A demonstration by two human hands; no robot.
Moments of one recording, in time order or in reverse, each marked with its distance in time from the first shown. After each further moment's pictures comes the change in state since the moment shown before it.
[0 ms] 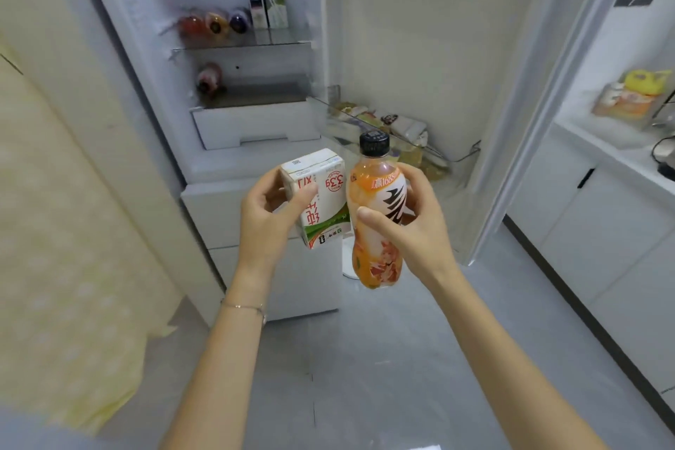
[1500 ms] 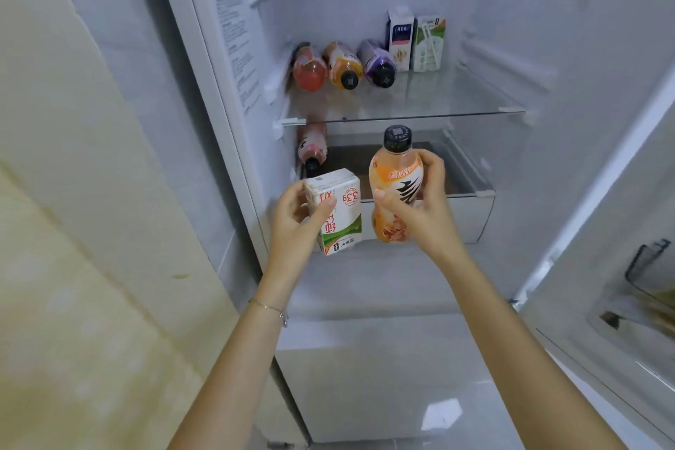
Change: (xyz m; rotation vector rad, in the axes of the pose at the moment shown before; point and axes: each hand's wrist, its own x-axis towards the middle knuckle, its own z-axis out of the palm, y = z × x) left_hand 0.471 -0.188 -0.253 0.054 0.132 -0.070; right_hand 0.456 0.154 0.365 0.040 -0.103 0.001
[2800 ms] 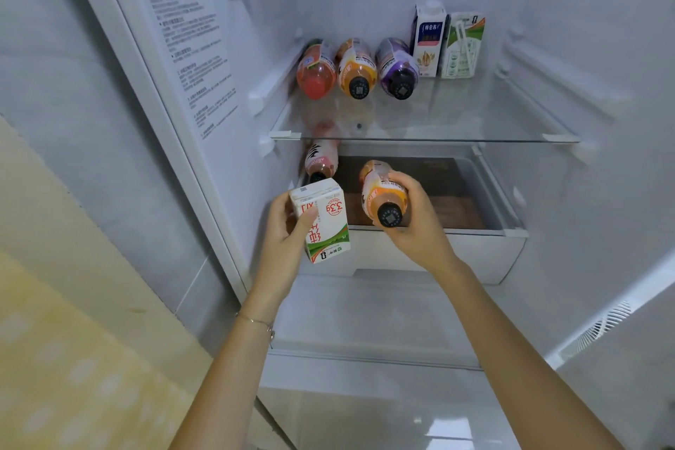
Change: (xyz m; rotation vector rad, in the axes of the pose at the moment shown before) left_hand 0.053 -0.038 0.020 -0.053 0.125 -0.099; right_hand 0.100 0.115 -0.004 -0.291 -0.217 -0.191
